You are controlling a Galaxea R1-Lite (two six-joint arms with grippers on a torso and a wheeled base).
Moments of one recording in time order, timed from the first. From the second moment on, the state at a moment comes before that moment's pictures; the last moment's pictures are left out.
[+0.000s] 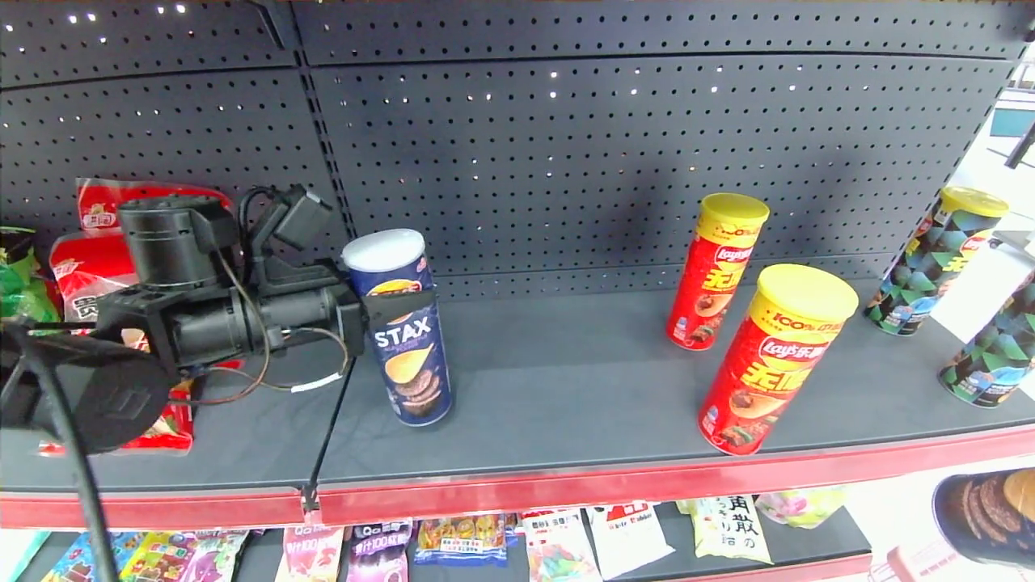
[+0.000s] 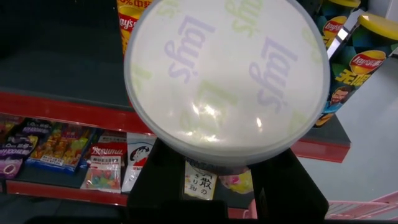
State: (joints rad) left arm -0.23 1.75 -0.78 -0.80 -0.74 0.06; right arm 0.24 0.27 -0.36 0.08 -0.14 -0.19
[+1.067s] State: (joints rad) left arm -0.21 1.66 -0.53 -0.95 -0.74 0.11; right arm 0.24 0.28 -0.37 0.08 -0.14 -0.19
